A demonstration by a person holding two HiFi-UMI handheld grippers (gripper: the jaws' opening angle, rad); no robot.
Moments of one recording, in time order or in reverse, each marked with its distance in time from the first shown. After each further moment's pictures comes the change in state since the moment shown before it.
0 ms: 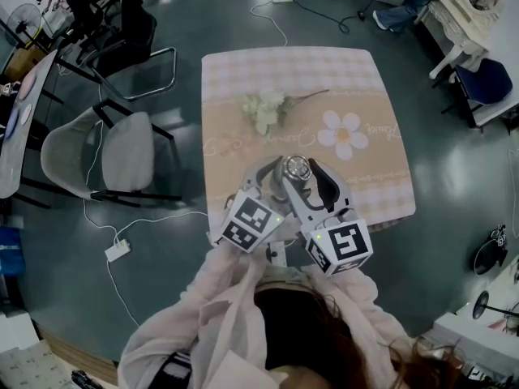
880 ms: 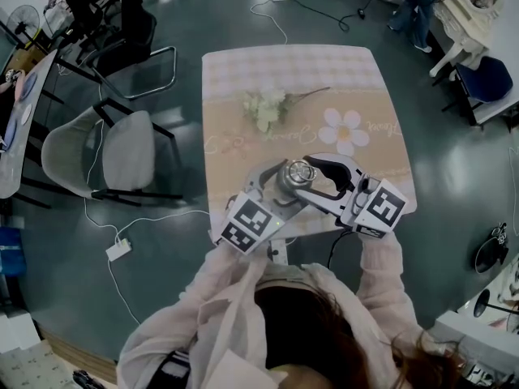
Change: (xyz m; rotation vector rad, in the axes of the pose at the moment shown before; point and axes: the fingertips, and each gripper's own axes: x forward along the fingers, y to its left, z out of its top) left arm -0.006 -0.017 0.000 0.005 -0.007 -0.070; right arm -0.015 0.015 0.001 -0.112 -0.028 0.665
